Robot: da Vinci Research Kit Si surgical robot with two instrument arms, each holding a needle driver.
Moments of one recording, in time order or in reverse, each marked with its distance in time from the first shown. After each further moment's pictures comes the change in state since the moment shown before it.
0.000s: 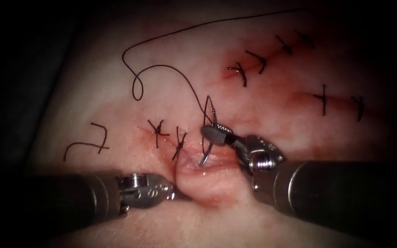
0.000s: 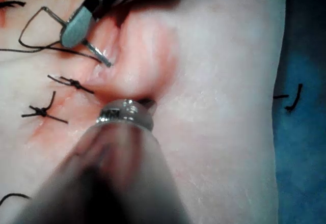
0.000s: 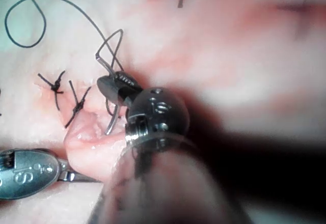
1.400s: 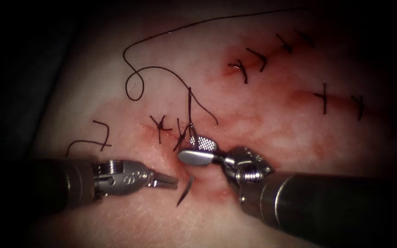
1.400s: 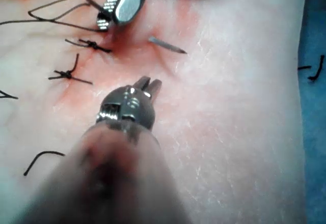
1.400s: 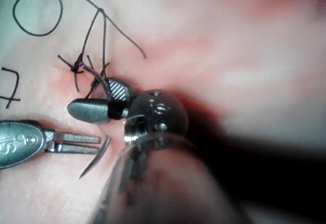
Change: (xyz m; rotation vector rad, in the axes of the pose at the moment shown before) right arm 0.003 0.001 -0.001 0.214 0.049 -0.088; left arm -0.002 -0.001 -0.004 0.019 0.186 0.072
